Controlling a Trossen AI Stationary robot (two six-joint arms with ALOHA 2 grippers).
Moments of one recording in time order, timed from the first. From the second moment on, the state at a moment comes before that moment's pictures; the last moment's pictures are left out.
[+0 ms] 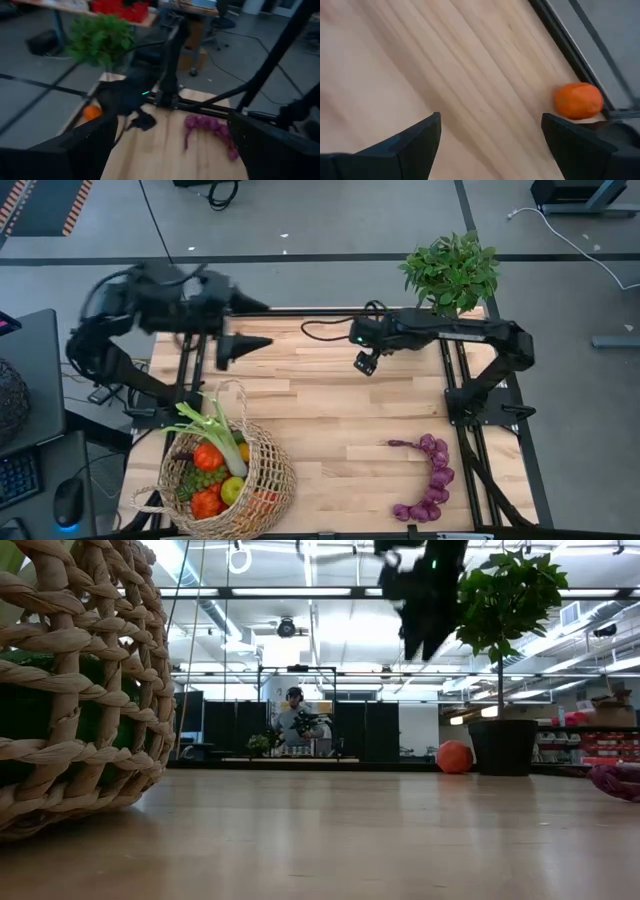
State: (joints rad) left arm 0.02 1.39 2.16 -1.05 -0.10 -0.18; right arm -0.21 1.58 1.47 -1.16 0.33 0.37
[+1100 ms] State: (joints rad) left arm 0.34 1.64 2.16 -0.59 0.23 -0.28; right arm -0.74 1.78 1.47 -1.09 0.27 -0.11
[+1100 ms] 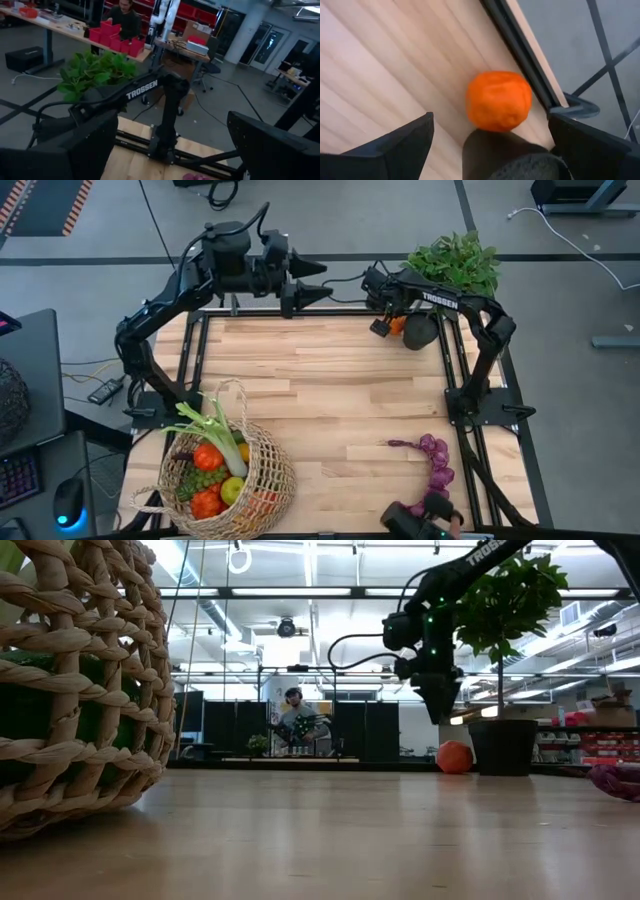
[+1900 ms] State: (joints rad) left arm 0.31 1.65 2.16 -0.73 0.09 -0.25; right arm -0.83 1.78 1.30 -0.95 0.24 -0.11
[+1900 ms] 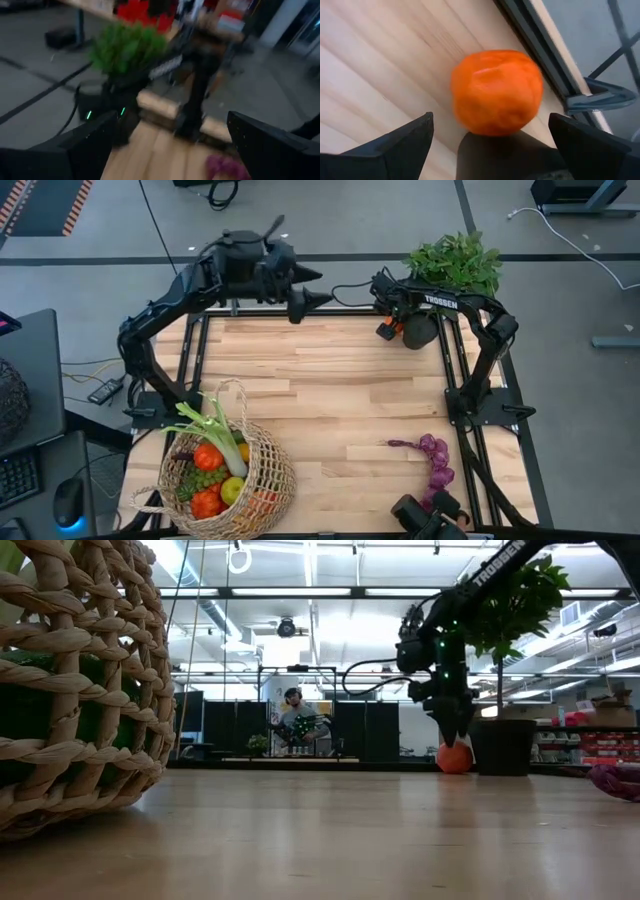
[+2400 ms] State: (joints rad) left arm 0.32 1.75 2.16 -0.92 0.03 -0.28; right arm -0.84 1.78 1.27 -0.87 0.24 -0.16
